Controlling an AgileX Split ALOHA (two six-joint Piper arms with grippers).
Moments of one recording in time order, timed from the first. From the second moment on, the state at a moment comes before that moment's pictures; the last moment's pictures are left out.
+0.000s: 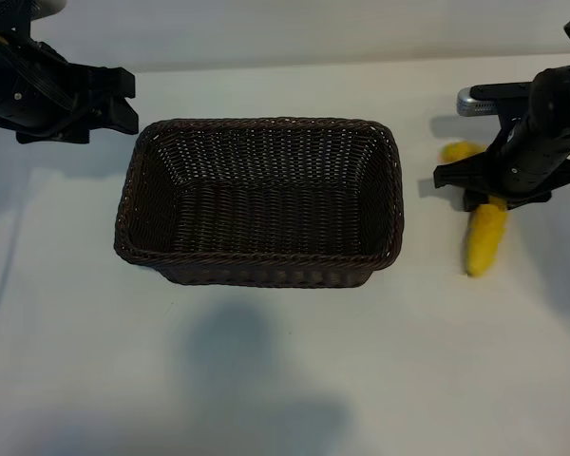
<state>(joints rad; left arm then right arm) -0.09 1.63 -1.22 -0.37 0.73 0.10 0.08 2.01 -1.17 0.01 0.52 0.20</state>
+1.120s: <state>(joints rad) -0.09 1.63 -1.22 -0.37 0.75 0.10 0.08 1.92 -1.39 0.02 0.86 0.14</state>
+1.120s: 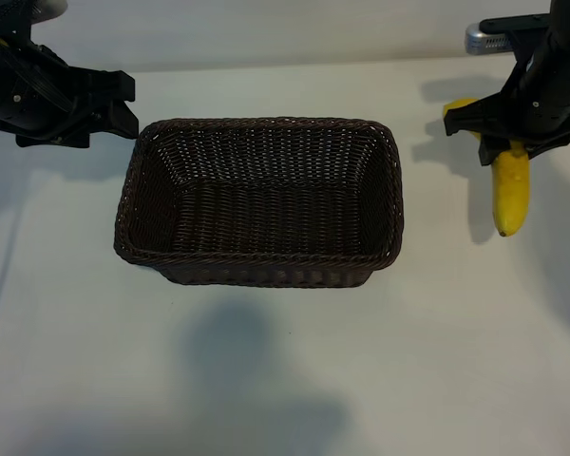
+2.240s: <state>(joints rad) -0.09 1.63 -1.22 -0.37 0.78 0.10 0.45 1.92 -1.56 0.06 0.95 0.01</state>
